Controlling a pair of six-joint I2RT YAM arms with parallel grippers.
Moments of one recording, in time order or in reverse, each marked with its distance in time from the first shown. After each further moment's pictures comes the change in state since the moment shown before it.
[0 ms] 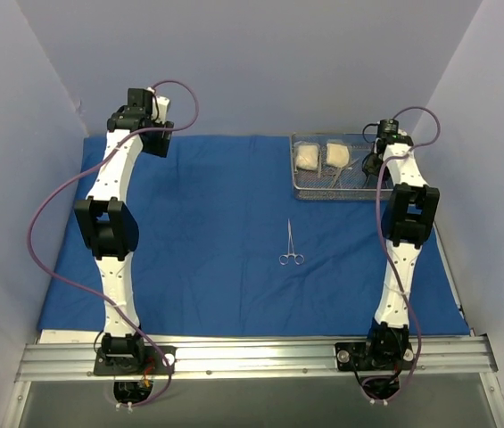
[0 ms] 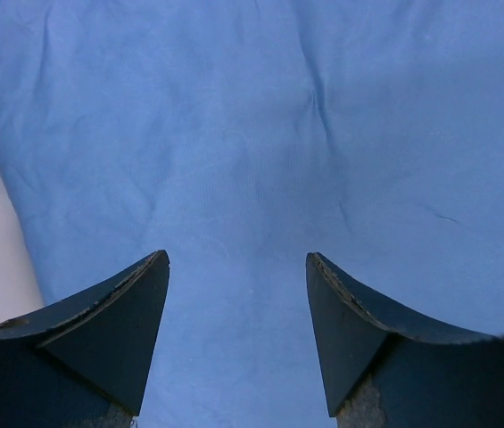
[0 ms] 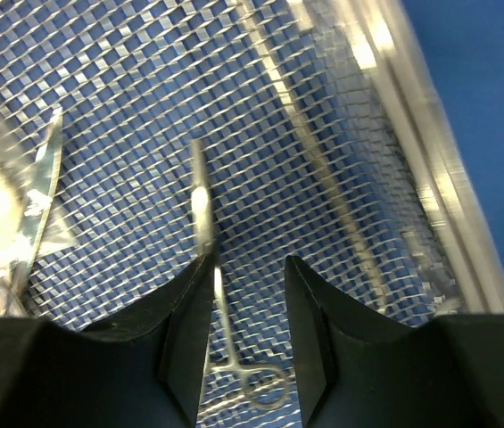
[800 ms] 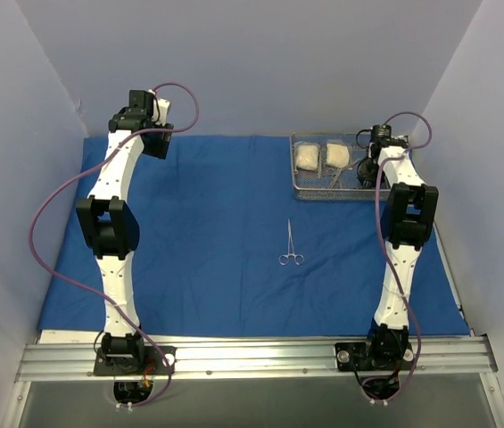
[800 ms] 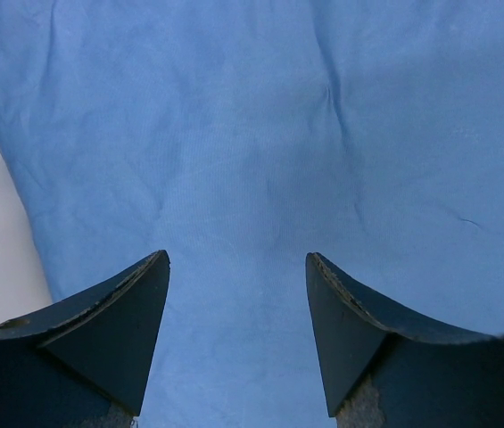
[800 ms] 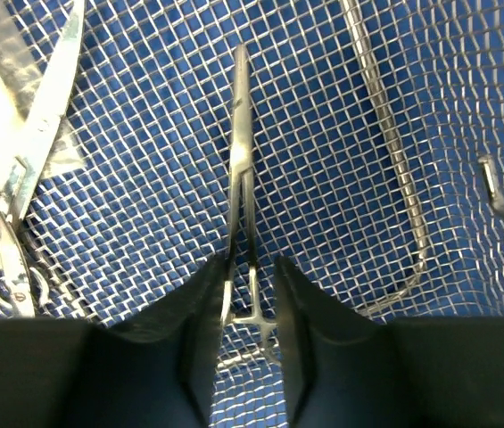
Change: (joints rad) left arm -0.002 0.026 0.003 0.002 -0.032 0.018; right arm 0.041 -0.068 -0.140 0.014 -0.016 -0.013
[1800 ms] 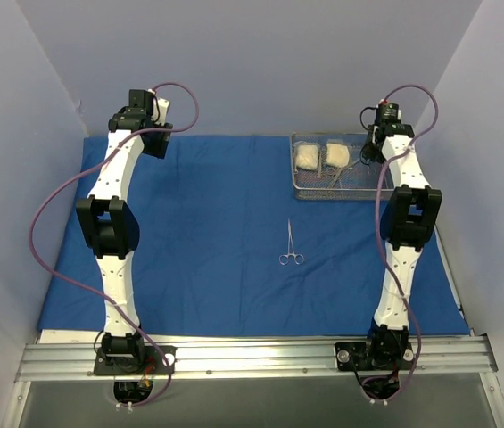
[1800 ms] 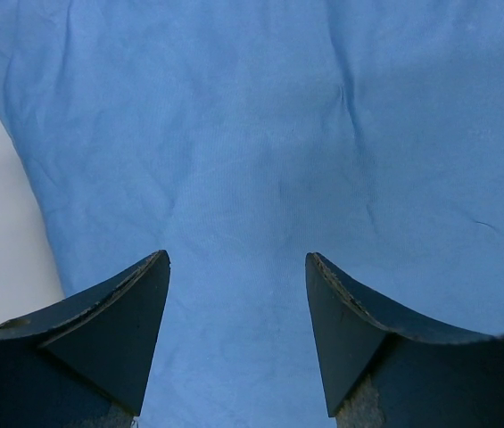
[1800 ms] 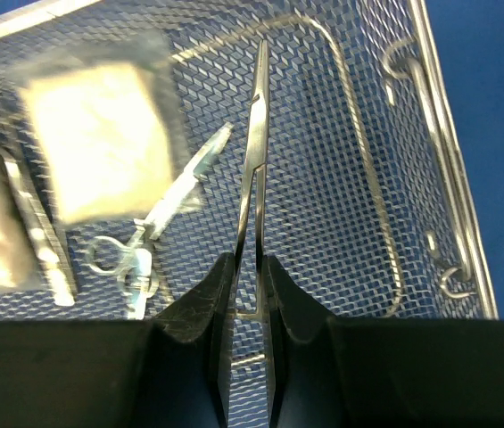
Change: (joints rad) left arm 0.000 0.000 0.002 0.003 -0.027 0.012; right arm 0.012 -0.045 0.151 0.016 -0.045 -0.108
